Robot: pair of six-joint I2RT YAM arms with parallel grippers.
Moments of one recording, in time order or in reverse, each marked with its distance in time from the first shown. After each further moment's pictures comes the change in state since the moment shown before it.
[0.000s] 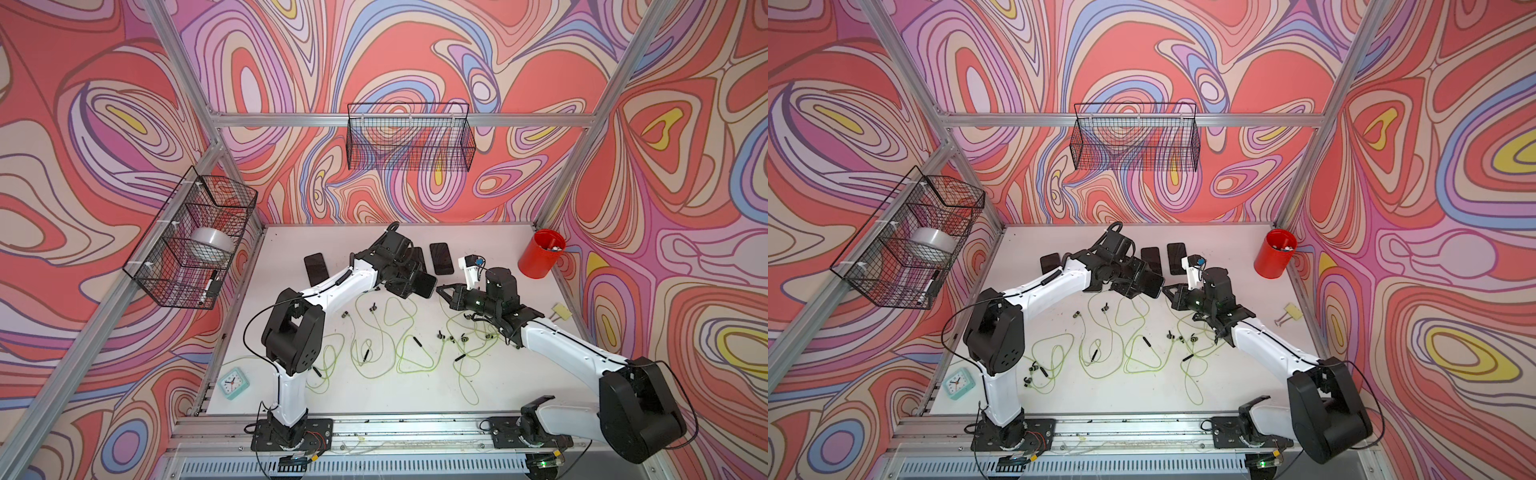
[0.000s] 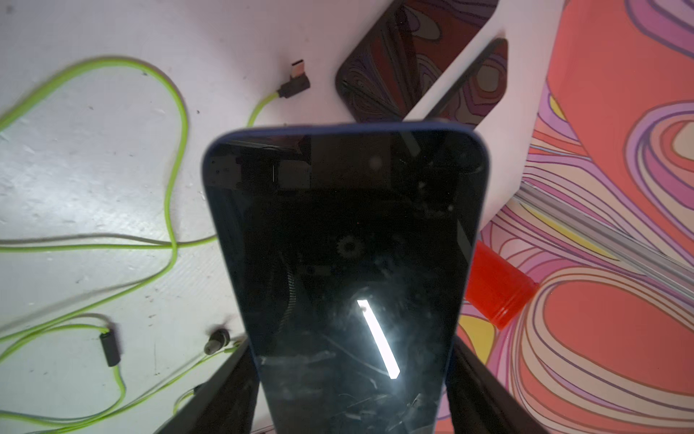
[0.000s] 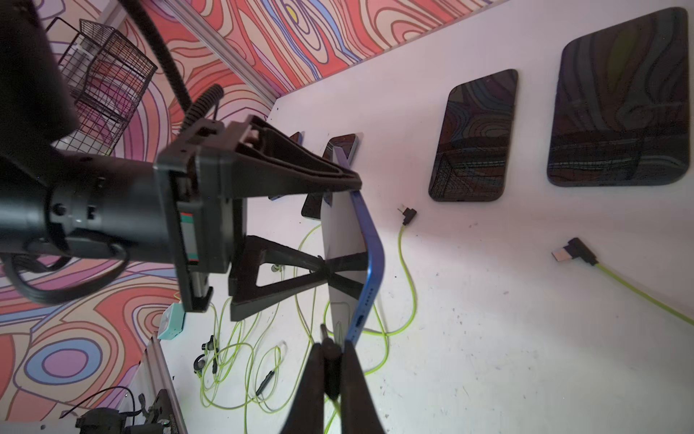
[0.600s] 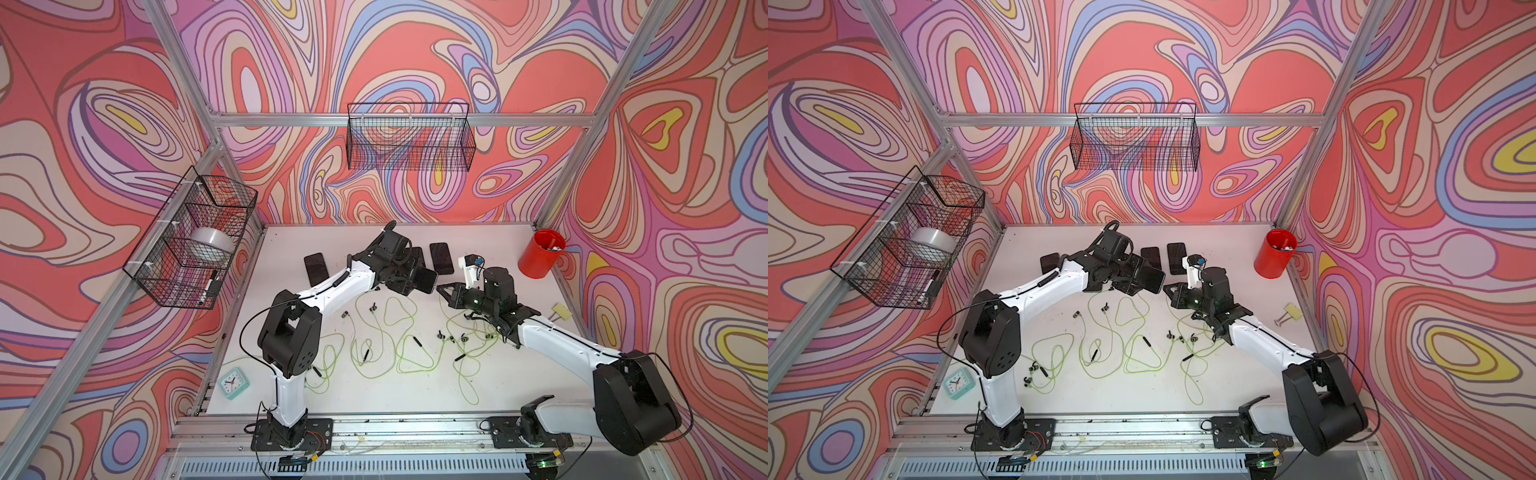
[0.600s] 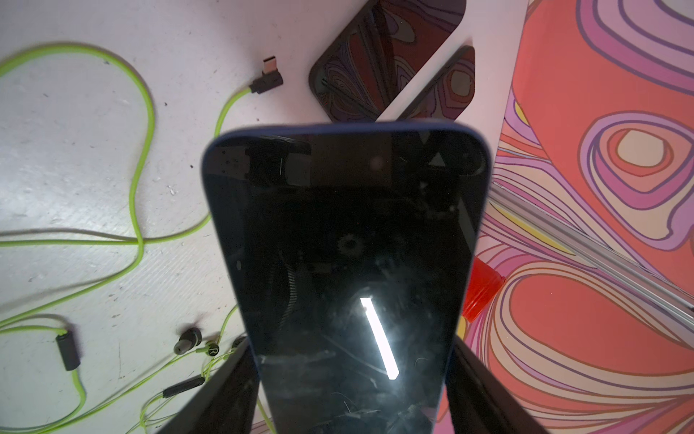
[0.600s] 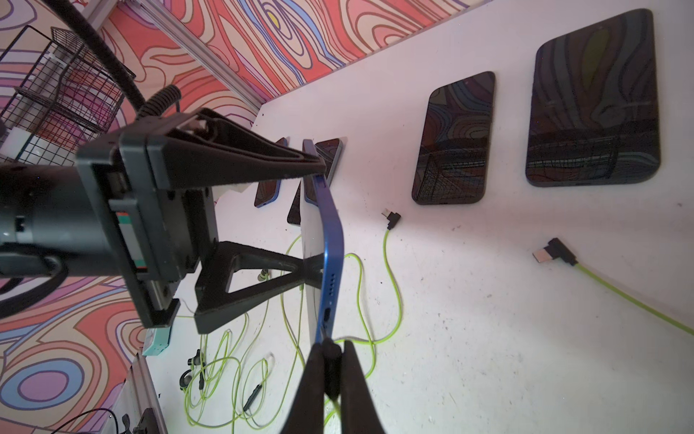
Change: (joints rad) left arm 0.001 -0.015 -0.032 0.063 -0.002 -0.040; right arm 0.000 0.039 0.002 0.026 0.035 0.013
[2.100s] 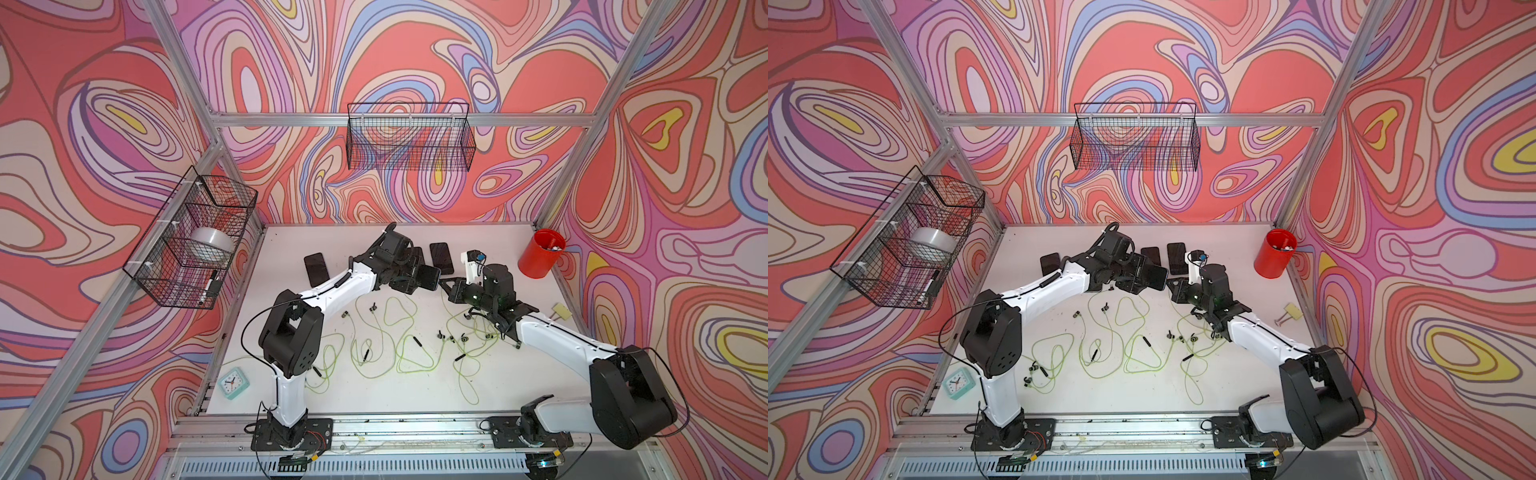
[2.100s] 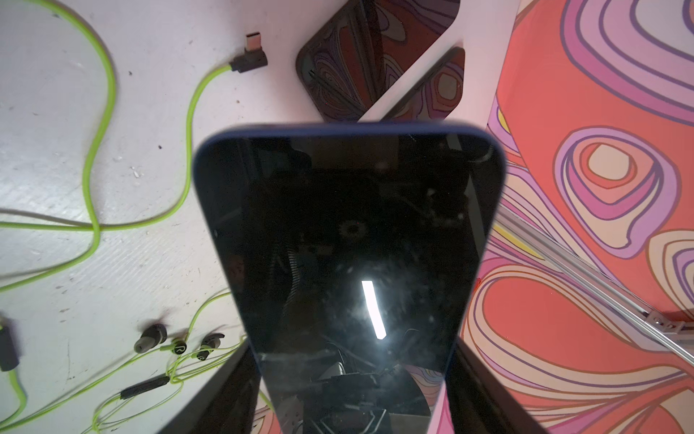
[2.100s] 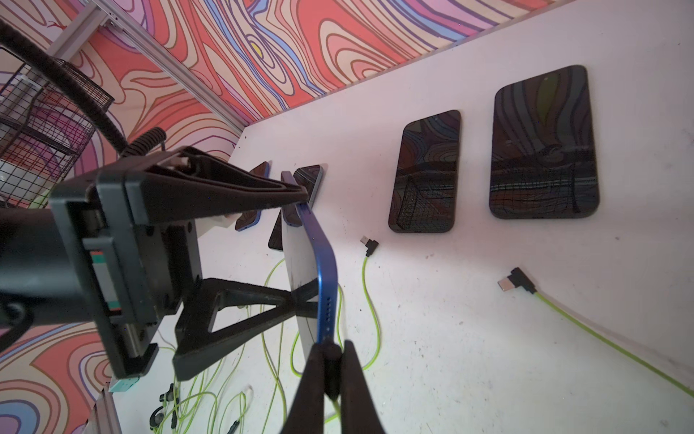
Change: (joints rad) left arm -0.014 0.006 -0.010 0.070 -0.001 -0.091; right arm -0.006 0.032 0.035 0.019 0.077 -0.022
